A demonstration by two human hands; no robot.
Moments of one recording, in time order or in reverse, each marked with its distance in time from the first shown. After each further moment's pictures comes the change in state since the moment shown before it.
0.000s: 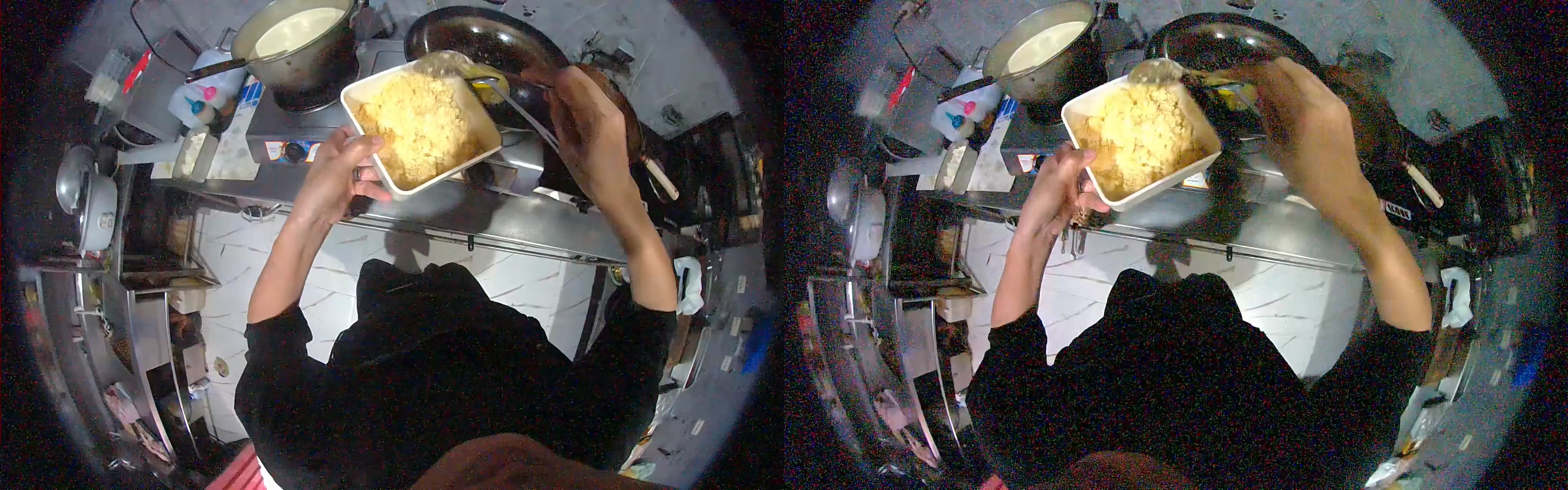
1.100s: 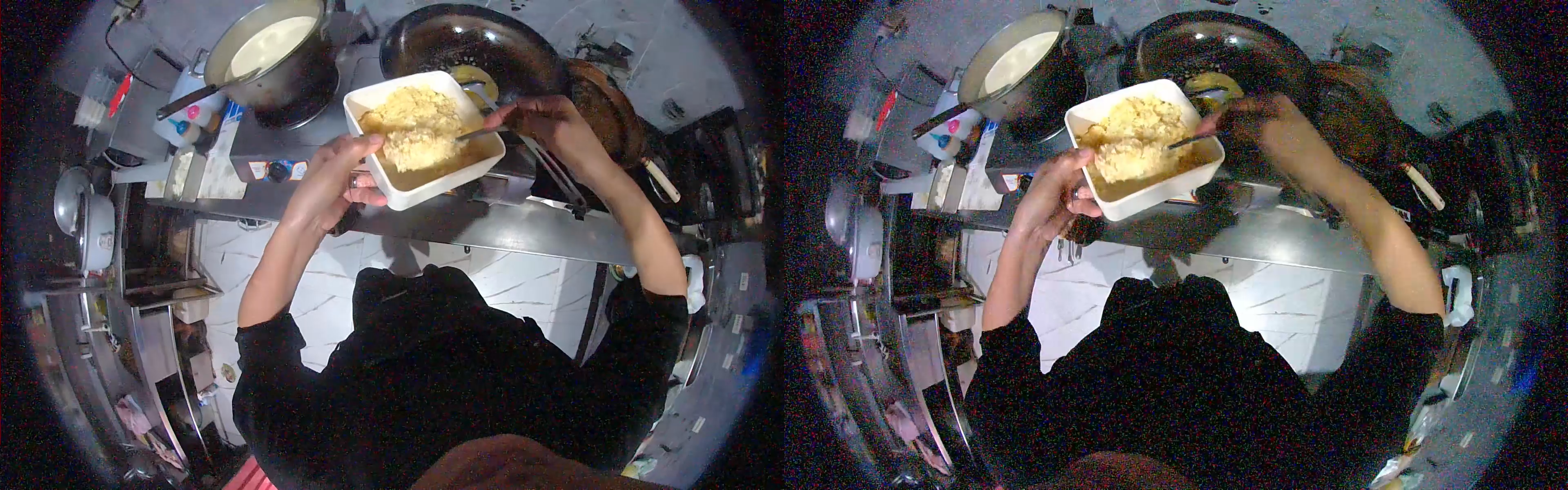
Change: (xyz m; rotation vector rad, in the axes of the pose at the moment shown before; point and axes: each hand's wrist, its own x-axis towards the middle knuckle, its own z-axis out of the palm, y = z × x) left_hand 0.043 0.007 0.022 0.024 -0.058 -0.116; right_hand -0.001 0.073 0.036 0.866 -0.459 0.634
